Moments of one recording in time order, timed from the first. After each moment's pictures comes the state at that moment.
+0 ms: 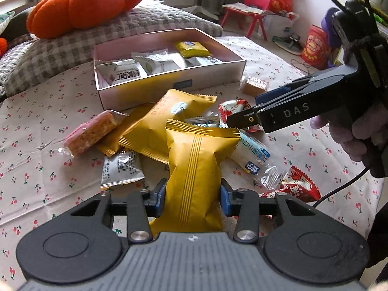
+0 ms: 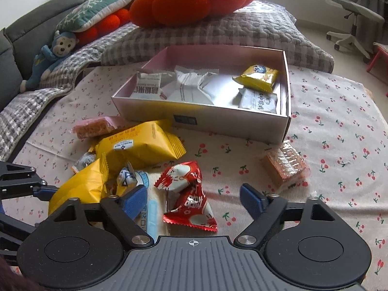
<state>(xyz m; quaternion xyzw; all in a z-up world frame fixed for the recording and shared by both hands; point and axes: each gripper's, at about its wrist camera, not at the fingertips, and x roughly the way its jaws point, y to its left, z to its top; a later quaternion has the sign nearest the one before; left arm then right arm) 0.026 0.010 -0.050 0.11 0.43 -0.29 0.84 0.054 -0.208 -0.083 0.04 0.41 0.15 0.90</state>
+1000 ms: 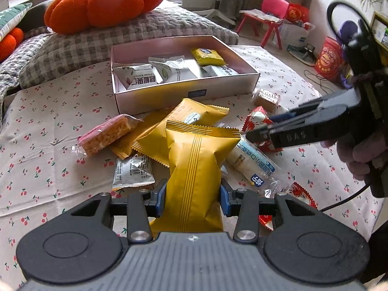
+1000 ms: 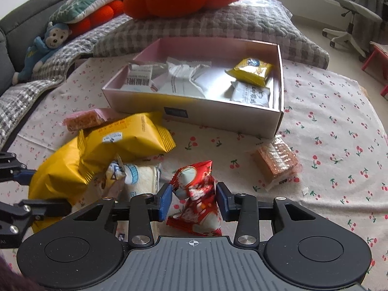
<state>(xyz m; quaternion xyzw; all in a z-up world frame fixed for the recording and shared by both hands) 0.034 0.012 -0.040 0.09 0.44 -0.26 0.86 0.057 -0.208 -0.090 0.02 0.44 0.13 0.89</state>
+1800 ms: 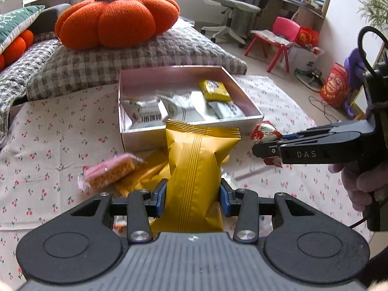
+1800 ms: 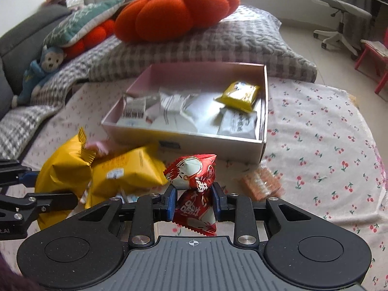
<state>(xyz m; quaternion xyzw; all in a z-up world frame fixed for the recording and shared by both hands) 0.062 0.002 -0.006 0.04 0.42 -0.24 0.87 0.068 -0.229 -0.047 0.07 0.41 0.12 0.90</state>
